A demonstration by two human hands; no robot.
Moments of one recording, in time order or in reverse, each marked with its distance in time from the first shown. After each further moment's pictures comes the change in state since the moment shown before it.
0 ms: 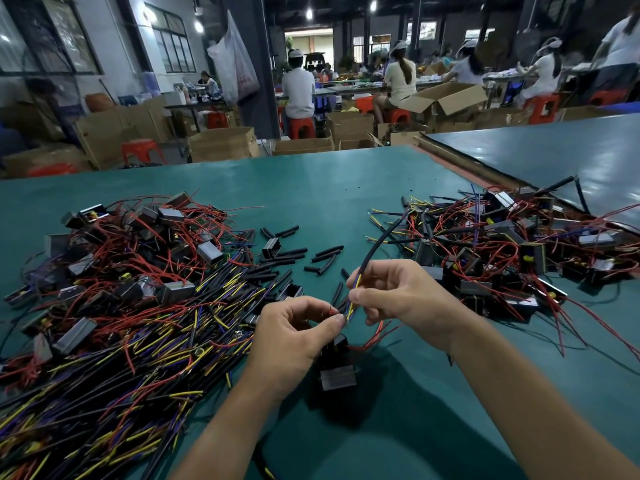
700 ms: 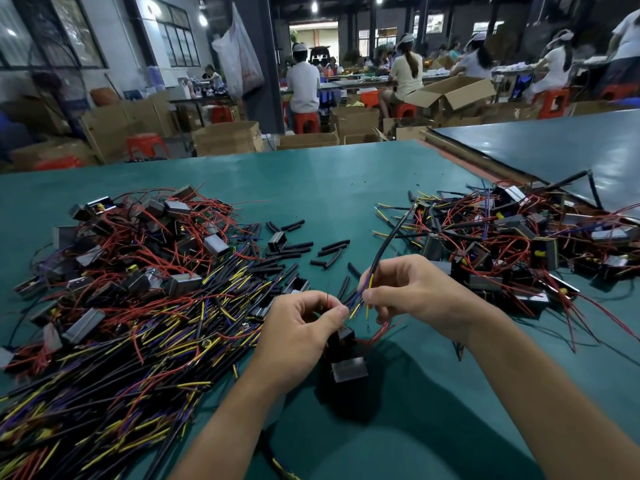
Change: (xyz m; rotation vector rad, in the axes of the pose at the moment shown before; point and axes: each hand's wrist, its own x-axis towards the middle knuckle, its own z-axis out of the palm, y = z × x) left_hand 0.000 0.001 -0.003 0.112 -0.055 0.006; right_hand -0.003 -0.005 -0.004 -0.126 -0.080 0.024
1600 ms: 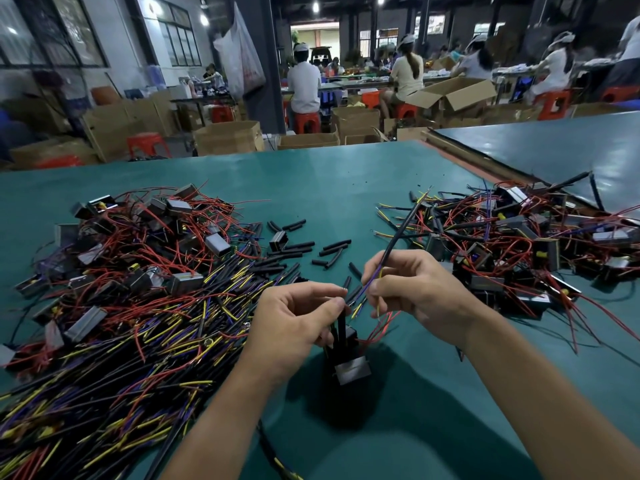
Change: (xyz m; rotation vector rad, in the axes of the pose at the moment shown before) left_hand 0.000 0.008 -0.006 -0.256 0.038 -0.039; right_hand 0.002 0.002 0.003 0.238 -0.001 -0.073
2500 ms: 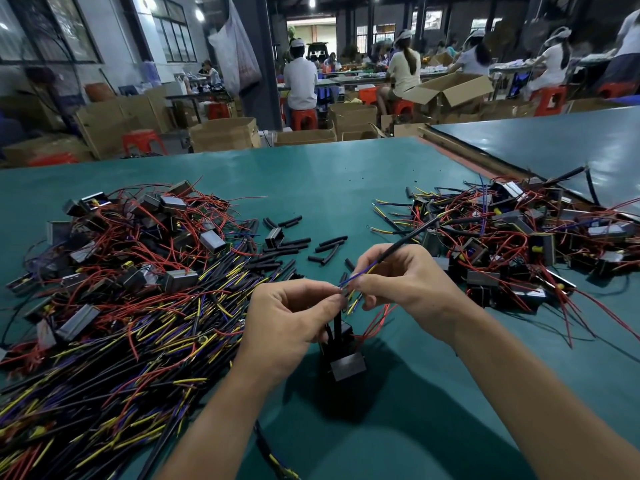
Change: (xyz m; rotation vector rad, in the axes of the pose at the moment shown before) left_hand -0.002 0.001 0.004 0.002 0.015 0.082; right_hand 0.000 0.001 0.008 -0.111 0.082 -0.098
